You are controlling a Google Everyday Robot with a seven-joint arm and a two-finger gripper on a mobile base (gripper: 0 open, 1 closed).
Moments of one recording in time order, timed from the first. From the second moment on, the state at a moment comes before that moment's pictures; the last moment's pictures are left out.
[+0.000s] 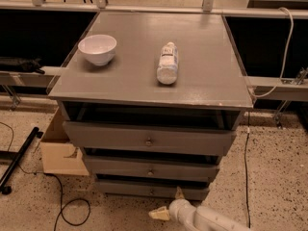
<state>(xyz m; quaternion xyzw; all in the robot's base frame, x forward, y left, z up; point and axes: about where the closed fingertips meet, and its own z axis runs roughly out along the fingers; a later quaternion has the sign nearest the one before) 0.498 -0.055 0.244 -0.29 0.85 0.16 0.40</state>
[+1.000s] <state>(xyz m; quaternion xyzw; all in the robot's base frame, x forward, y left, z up) 0.492 -0.057 0.211 -0.27 0.87 0.18 0.37</state>
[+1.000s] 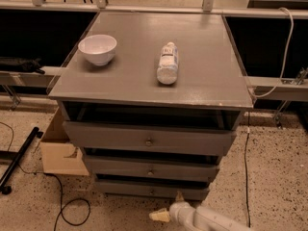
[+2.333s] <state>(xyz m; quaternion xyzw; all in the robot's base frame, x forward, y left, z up) 0.492 -0.054 0.230 -0.30 0.83 0.14 0.45</state>
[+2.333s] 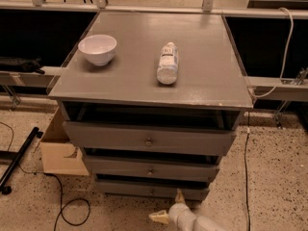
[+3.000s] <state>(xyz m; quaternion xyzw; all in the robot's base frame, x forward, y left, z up) 0.494 -0.051 0.224 -0.31 0.83 0.12 0.45</state>
